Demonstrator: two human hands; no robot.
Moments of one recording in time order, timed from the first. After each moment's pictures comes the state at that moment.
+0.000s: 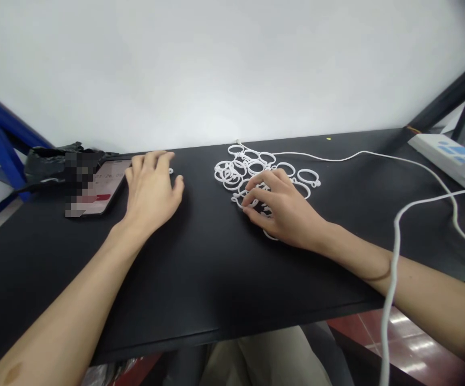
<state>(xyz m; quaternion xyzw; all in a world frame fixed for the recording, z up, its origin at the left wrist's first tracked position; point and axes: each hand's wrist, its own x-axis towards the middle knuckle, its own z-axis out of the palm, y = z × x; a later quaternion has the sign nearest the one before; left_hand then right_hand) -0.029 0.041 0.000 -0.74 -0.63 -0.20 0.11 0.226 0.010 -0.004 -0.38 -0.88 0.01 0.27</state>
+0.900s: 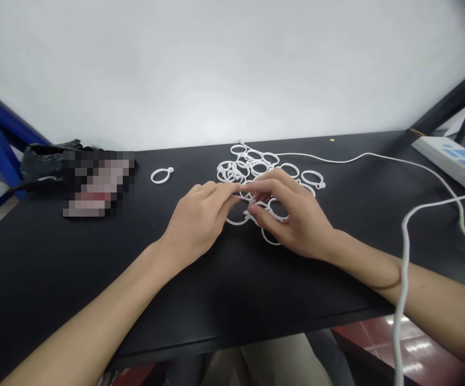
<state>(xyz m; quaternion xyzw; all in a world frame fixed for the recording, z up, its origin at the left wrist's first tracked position) 0.020 0.006 0.000 -0.85 -0.42 -0.31 -0.04 0.220 0.004 0.005 -0.32 -0.86 0.09 0.40</state>
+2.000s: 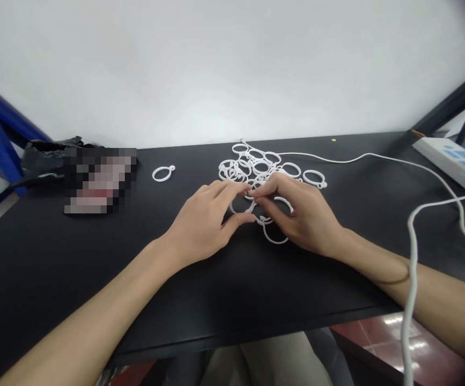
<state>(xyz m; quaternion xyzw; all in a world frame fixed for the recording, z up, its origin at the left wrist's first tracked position) 0.019 0.003 0.001 -0.87 -0.40 -0.28 -0.10 0.223 0.004 0.008 -0.36 -0.85 0.11 0.38</state>
